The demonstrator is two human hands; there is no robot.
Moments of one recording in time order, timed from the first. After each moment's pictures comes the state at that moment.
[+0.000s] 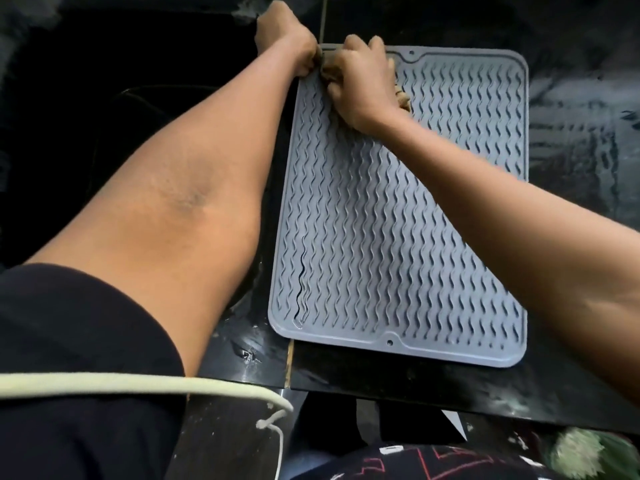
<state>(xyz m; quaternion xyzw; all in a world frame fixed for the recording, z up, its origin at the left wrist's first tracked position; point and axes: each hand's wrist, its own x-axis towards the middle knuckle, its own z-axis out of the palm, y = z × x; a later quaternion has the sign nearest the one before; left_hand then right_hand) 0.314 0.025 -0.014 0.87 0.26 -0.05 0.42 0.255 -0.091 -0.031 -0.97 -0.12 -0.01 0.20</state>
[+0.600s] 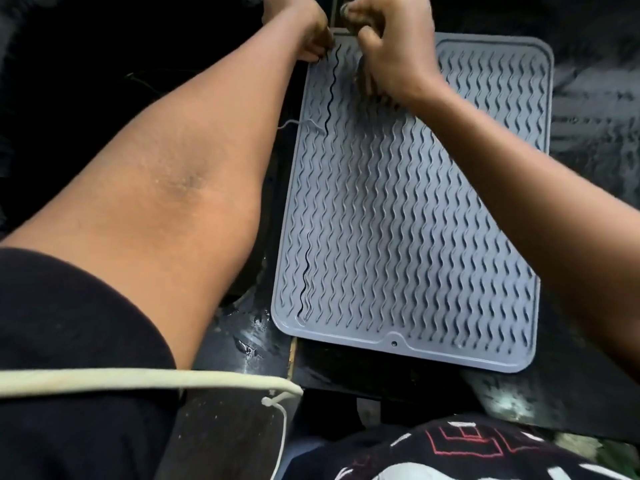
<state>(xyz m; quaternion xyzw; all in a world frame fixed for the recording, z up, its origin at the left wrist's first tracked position) 0.316 0.021 -0.013 0.87 0.21 -0.19 0.41 0.266 -0.112 -0.011 -0.93 -0.10 -0.04 0.35</state>
